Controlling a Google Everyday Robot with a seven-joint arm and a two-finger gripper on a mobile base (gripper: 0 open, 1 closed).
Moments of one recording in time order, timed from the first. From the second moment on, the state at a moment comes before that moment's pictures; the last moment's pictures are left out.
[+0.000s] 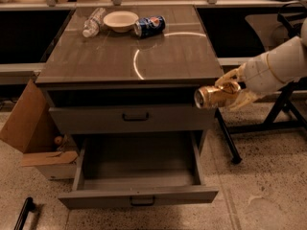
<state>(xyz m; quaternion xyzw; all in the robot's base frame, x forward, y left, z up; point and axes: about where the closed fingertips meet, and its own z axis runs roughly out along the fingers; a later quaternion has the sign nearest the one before) 0.560 -0.217 0.831 -0.81 0.50 -0.02 0.31</state>
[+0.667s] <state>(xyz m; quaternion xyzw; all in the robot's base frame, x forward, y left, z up) 0.637 -0.211 0.885 -0.78 0.53 0.02 0.34</state>
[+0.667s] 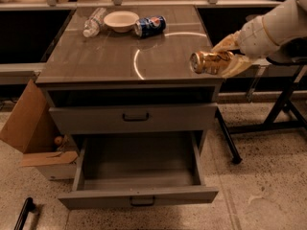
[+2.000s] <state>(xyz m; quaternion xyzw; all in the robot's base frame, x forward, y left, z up) 0.709 -0.136 0.880 -0.74 0.56 0.07 0.36</state>
